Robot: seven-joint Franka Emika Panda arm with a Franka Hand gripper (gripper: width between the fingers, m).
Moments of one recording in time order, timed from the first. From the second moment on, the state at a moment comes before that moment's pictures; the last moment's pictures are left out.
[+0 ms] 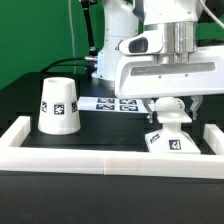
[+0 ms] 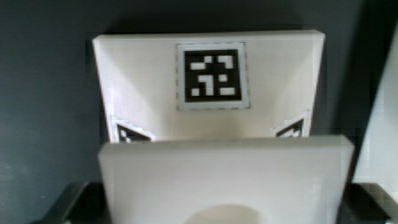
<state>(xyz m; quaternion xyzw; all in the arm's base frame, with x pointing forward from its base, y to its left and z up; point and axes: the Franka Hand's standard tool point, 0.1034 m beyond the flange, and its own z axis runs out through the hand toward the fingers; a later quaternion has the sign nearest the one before) 0.562 0.066 0.051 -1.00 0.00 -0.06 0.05</state>
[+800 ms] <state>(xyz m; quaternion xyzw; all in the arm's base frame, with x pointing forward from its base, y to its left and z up) 0.607 0.096 0.048 -0.99 0.00 -0.10 0.06</state>
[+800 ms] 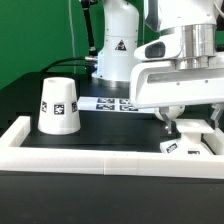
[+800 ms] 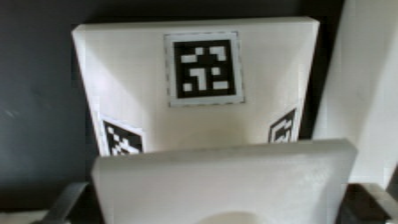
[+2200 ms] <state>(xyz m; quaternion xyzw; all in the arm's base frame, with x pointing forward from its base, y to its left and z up) 0.490 0.084 0.080 -1.00 -0.02 -0.07 0.04</state>
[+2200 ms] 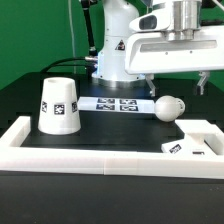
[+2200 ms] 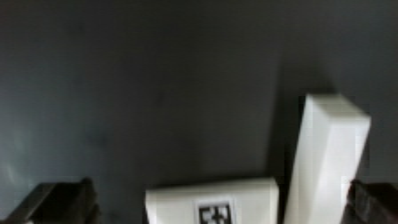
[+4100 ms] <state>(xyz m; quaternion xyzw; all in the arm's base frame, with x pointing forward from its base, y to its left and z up) 0.431 0.059 0.059 -0.96 0.27 -0.02 0.06</state>
